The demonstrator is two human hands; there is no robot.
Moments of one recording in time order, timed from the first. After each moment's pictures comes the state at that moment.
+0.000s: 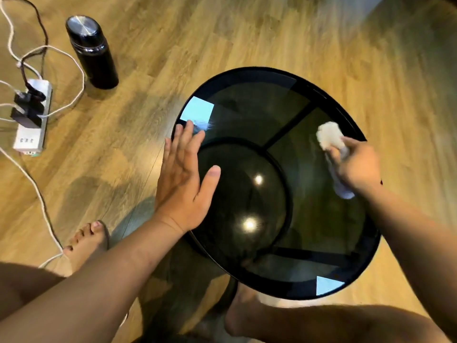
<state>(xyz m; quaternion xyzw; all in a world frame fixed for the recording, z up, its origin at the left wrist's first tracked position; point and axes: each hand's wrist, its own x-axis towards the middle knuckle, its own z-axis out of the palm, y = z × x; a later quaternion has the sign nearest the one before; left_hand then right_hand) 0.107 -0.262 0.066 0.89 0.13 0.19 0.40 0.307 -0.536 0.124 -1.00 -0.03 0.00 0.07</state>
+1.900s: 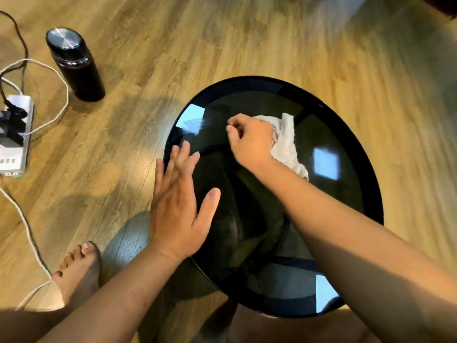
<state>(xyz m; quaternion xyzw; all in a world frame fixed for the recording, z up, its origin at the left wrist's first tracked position) 0.109 -0.264 0.060 0.89 0.12 0.21 0.38 0.280 -0.347 0.100 -0.96 -0.19 0.03 0.21</state>
